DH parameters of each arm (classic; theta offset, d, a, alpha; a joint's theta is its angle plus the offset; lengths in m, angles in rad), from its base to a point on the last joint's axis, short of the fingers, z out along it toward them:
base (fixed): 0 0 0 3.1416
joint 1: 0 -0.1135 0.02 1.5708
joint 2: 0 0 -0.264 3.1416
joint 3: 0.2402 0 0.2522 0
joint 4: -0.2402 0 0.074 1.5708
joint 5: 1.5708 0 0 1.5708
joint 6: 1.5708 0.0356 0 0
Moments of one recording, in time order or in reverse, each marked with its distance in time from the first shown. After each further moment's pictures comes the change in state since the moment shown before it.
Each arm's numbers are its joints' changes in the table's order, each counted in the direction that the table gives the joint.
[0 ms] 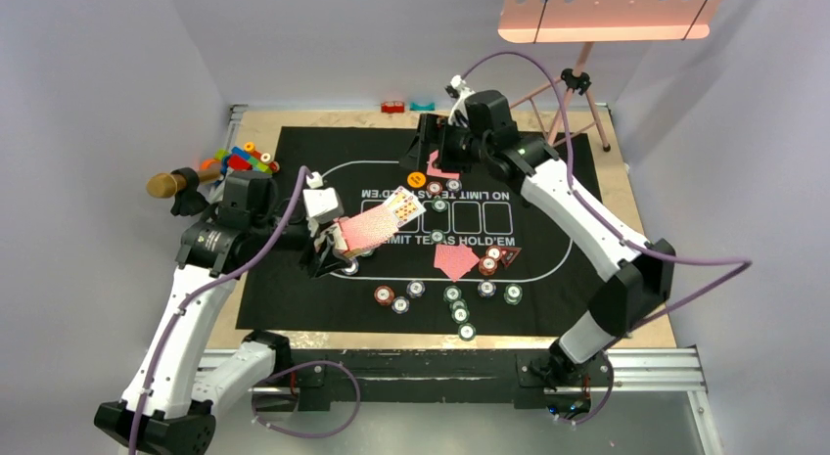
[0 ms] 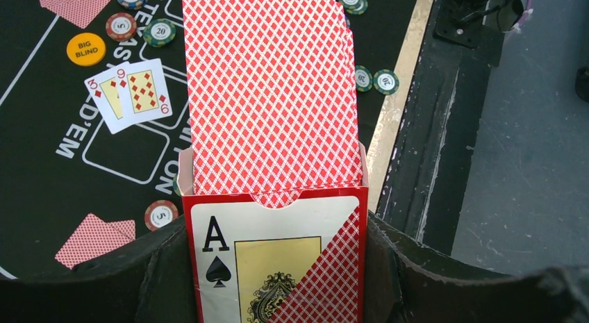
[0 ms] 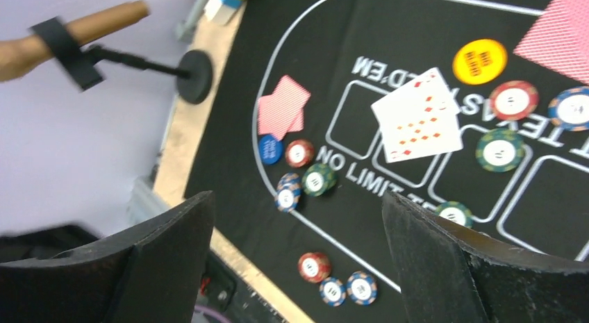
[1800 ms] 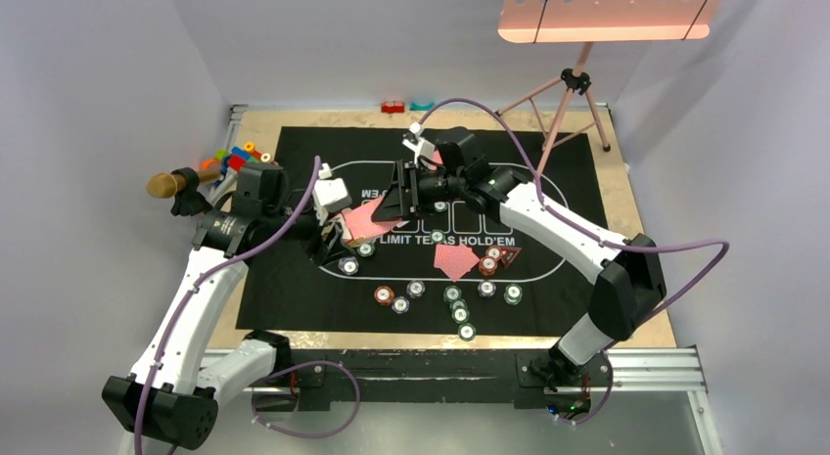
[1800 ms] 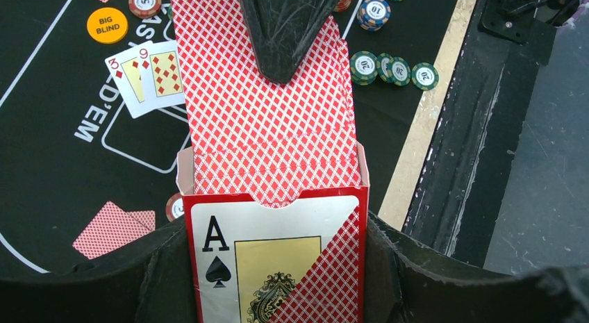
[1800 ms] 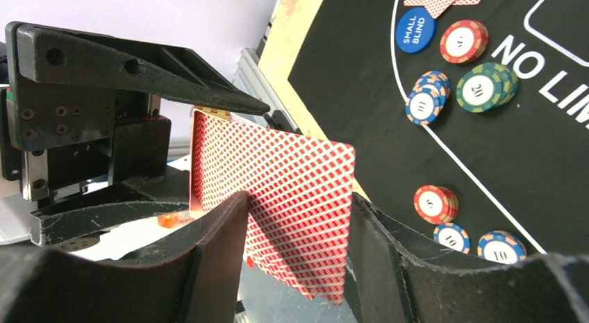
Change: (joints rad) left arm -0.001 0.088 -0.046 0.113 -0.076 -0.006; right arm -0.138 -0.047 -0.280 0.251 -0.419 0.193
